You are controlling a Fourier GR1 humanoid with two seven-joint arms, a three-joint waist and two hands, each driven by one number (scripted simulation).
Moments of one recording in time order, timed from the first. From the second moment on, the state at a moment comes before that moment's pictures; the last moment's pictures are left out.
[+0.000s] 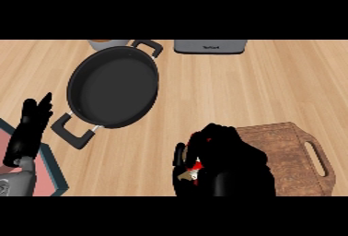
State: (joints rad) left arm -0.12 0.29 0.16 -1.46 -0.20 0.04 0.41; right arm -0.47 -0.01 0.80 -2.07 1.56 0.19 1.11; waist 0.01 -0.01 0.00
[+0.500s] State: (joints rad) left arm -0.12 0.27 0.13 -1.44 -0.22 0.04 0.39; right arm -0.88 -0.01 0.69 -1.90 1.30 0.20 1.17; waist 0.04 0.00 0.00
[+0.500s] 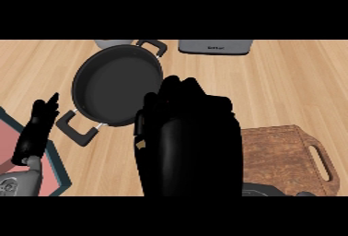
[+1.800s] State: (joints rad) left arm -0.22 0.26 0.11 -1.40 -0.23 0.02 0.39; right arm -1.26 -0.01 0.51 -1.04 0.65 -0.17 1.09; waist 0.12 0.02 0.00
